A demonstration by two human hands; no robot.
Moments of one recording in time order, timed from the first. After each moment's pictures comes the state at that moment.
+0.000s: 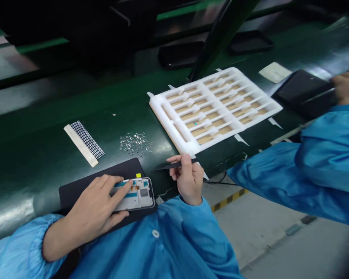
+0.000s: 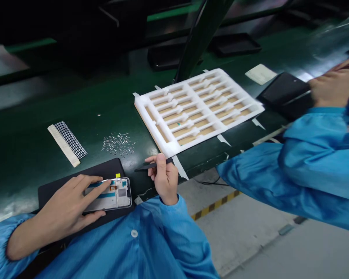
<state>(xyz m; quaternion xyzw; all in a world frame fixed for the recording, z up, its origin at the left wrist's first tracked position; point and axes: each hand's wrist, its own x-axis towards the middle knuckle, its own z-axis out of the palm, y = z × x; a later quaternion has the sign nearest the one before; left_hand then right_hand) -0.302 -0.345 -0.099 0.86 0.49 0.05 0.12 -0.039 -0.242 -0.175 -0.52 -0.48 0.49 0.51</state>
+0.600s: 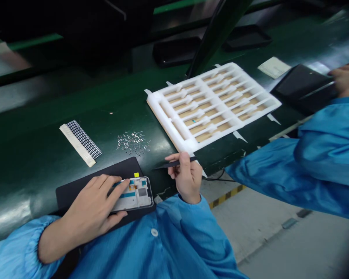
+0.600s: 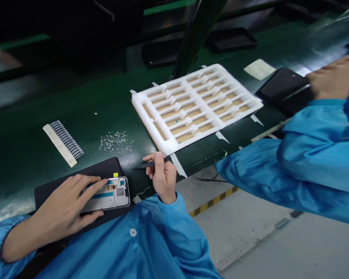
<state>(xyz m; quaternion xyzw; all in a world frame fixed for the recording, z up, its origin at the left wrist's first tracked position) -0.299 -0.342 -0.097 0.87 0.48 0.05 0.11 -0.039 -0.241 -0.173 -0.51 -0.49 0.49 0.51</state>
